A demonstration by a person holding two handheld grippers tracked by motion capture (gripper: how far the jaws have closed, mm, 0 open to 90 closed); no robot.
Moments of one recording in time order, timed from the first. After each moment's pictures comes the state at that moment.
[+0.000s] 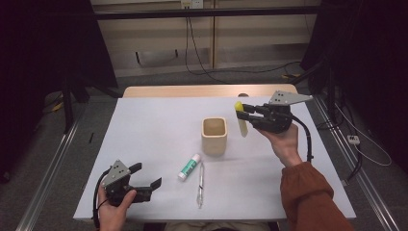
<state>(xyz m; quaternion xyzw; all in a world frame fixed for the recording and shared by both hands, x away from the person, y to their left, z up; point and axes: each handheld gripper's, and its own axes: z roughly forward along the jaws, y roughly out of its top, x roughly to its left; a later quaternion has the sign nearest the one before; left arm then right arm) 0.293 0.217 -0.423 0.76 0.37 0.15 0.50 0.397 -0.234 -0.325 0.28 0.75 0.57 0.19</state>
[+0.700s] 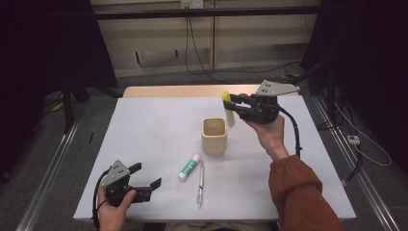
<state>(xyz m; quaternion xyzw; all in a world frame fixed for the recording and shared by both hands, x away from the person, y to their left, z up) 0.293 0.218 -0.423 0.76 0.38 0.15 0.50 0.414 -0.202 -0.308 0.26 0.73 0.59 0.20</state>
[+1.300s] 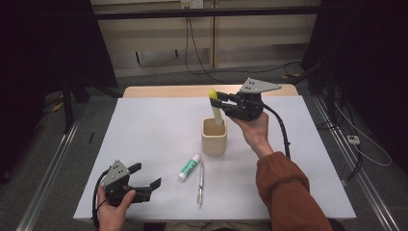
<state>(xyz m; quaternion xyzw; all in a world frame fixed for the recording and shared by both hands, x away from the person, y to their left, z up) 0.293 0.218 -0.423 0.76 0.38 0.15 0.51 0.433 -0.169 -0.316 0.26 0.73 0.60 0.19</state>
